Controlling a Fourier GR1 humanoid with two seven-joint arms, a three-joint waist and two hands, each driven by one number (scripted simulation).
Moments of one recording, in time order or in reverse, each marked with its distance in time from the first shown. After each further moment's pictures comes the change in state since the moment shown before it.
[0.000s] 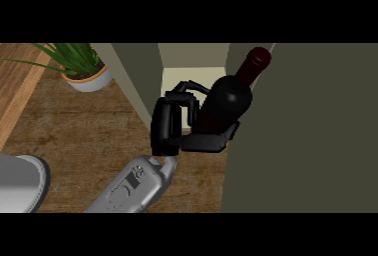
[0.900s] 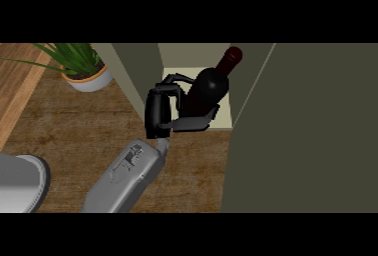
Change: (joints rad) left arm -0.066 0.002 0.119 0.273 0.056 -0.065 -0.214; right arm 0.018 0.003 0.009 0.002 0.006 0.009 -0.014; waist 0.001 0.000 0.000
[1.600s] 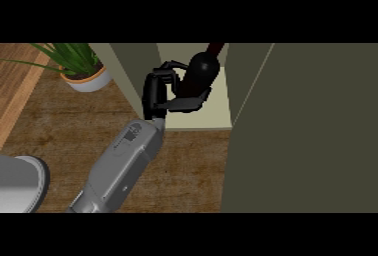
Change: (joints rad) left arm -0.154 -0.002 0.127 0.263 0.067 -0.114 -0.039; right arm -0.012 0.002 -0.037 0.016 -0.019 0.005 -0.010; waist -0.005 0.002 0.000
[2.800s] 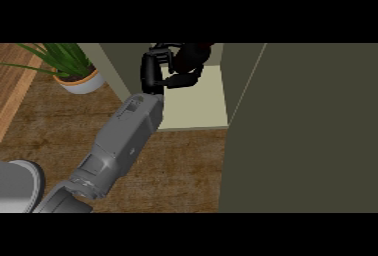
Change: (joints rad) left arm -0.313 0.003 0.182 0.496 0.031 -0.014 -0.242; right arm 0.031 0.011 0.016 -0.002 -0.019 0.024 -0.016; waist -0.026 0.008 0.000
